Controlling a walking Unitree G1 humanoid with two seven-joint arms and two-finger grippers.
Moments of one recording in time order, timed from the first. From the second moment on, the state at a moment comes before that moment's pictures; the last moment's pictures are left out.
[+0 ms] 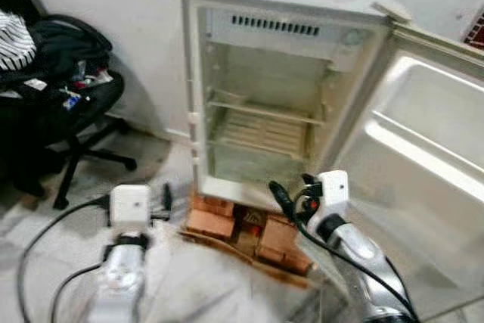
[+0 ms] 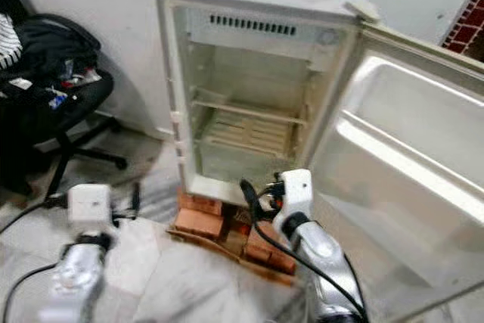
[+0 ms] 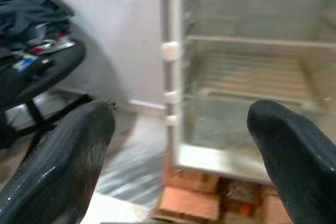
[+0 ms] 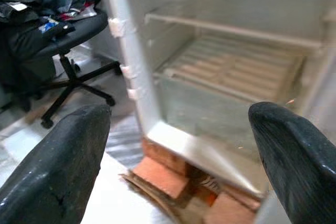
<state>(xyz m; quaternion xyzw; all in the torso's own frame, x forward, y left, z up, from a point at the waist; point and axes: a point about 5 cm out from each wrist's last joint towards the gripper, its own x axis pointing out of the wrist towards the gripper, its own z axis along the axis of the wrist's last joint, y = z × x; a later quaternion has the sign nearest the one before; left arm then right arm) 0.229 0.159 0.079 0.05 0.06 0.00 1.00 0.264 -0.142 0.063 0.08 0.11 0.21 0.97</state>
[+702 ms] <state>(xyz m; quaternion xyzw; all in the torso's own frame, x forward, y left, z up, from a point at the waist) 0.221 0.169 0.071 0.07 0.08 0.00 0.99 0.256 -0.120 0.060 0.13 0.16 0.38 0.90</state>
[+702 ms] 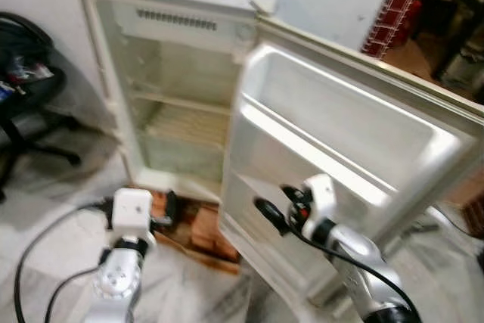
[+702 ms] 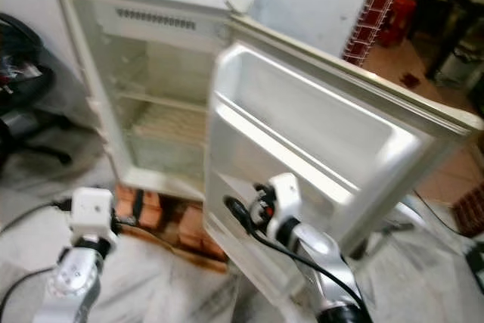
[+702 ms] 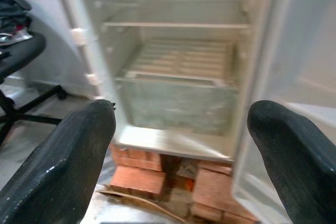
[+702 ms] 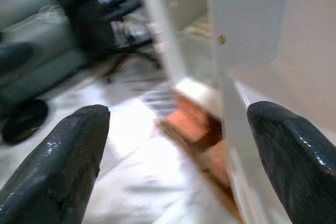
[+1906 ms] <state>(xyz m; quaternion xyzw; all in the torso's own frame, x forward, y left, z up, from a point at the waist) 0.165 0.192 0.040 0.08 0.15 0.05 0.98 0.319 -0.202 0.073 -0.03 0.16 0.18 0.97</state>
